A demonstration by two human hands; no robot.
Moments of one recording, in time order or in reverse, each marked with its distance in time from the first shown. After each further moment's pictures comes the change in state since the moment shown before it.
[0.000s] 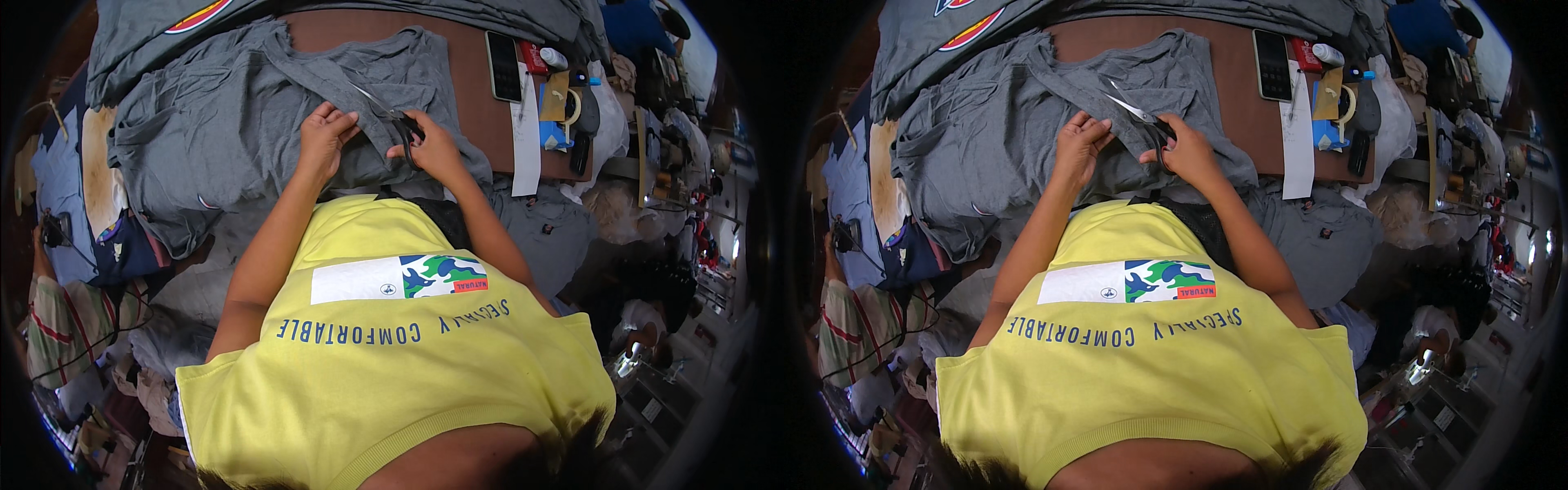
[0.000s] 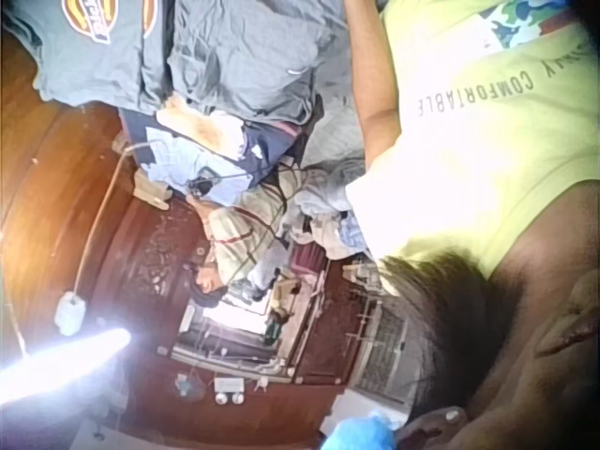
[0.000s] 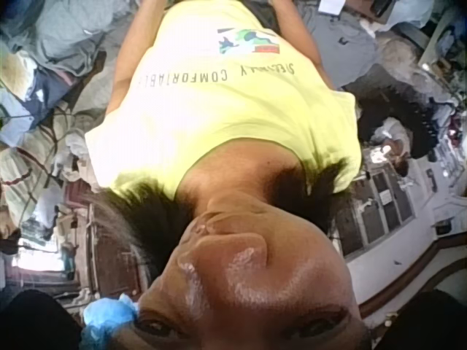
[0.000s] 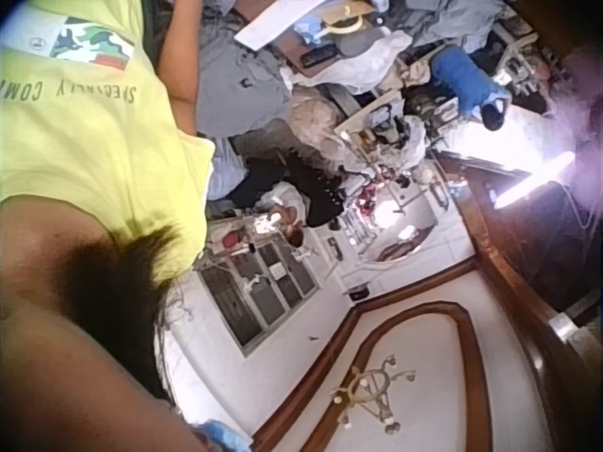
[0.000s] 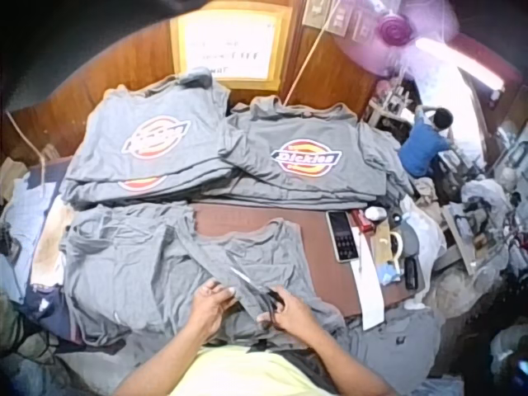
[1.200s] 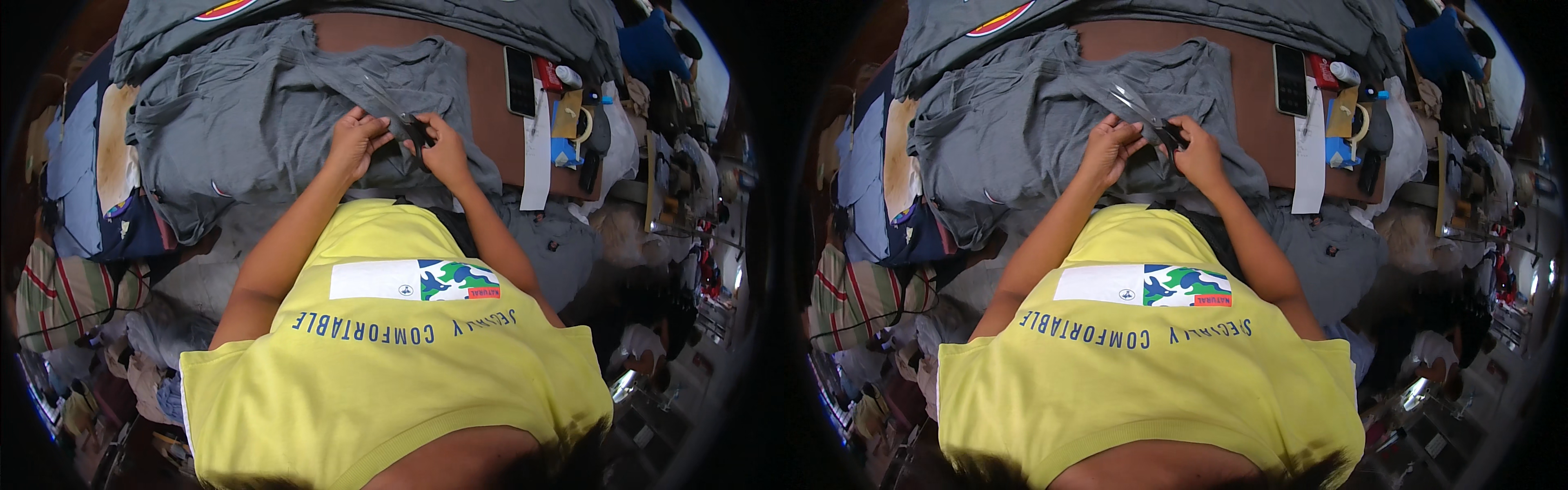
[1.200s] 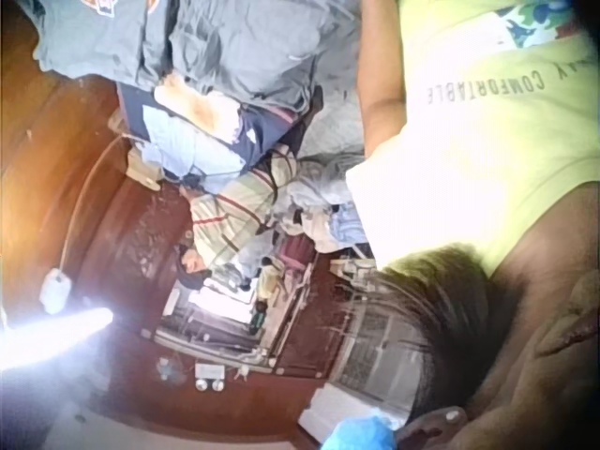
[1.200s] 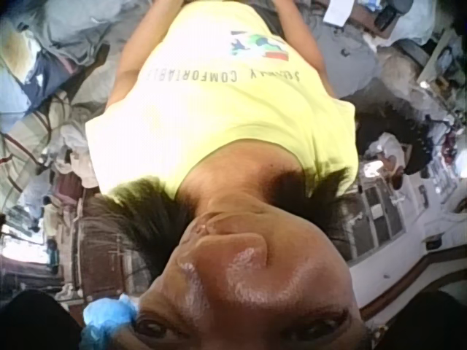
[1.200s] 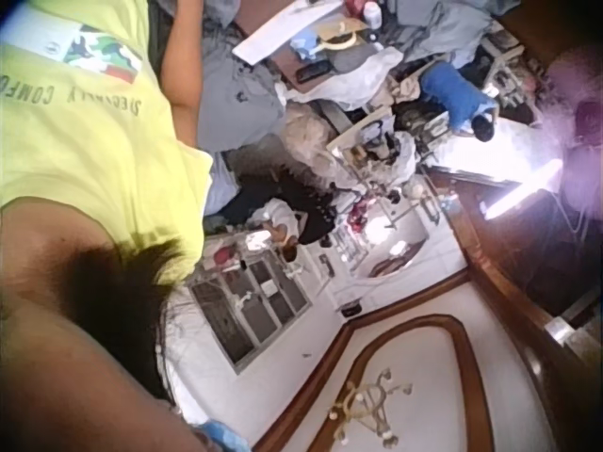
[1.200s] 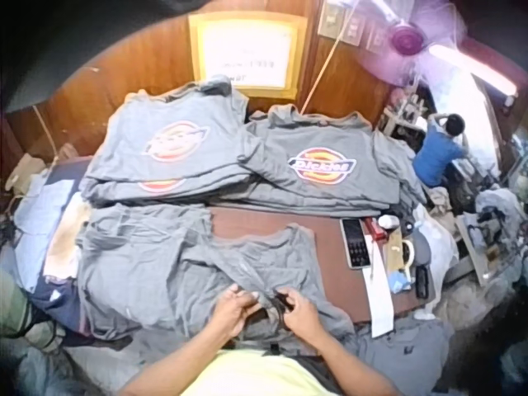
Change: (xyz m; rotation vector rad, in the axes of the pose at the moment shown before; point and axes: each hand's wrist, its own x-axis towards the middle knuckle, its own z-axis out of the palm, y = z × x) left_hand -0.006 -0.011 0.015 -0.074 -0.022 -0.051; right_hand 0.006 0.012 0.013 0.224 0.035 -0.102
